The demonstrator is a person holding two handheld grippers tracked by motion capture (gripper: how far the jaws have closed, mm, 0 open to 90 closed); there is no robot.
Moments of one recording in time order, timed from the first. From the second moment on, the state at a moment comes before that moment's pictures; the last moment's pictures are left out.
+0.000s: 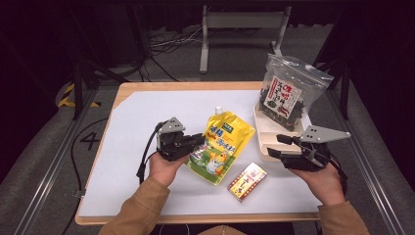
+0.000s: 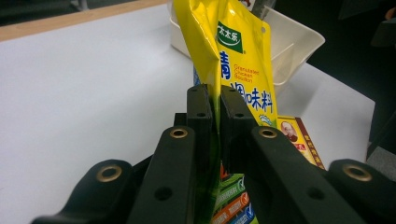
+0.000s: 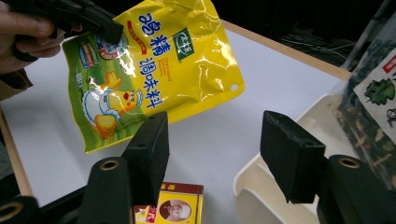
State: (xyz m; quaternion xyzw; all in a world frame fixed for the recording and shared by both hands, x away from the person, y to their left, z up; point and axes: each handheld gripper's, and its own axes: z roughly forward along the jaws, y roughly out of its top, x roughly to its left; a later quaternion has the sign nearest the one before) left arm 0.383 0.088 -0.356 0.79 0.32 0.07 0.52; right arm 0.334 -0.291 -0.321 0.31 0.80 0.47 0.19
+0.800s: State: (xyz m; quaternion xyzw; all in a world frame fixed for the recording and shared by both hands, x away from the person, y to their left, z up) left arm 0.349 0.095 -0.339 0.76 0.27 0.08 0.58; right arm 0.353 -0.258 -0.341 0.31 0.79 0.52 0.10
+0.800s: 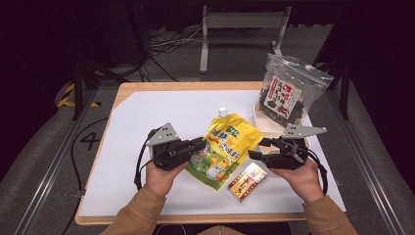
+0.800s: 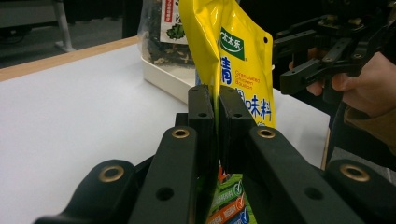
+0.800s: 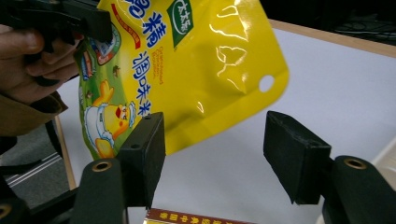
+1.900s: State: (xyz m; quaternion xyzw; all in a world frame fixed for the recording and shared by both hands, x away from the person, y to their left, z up) left arm 0.344 0.082 -0.346 0.77 0.23 0.07 0.59; right arm 0.352 -0.245 -0.341 0.29 0.79 0.54 0.02
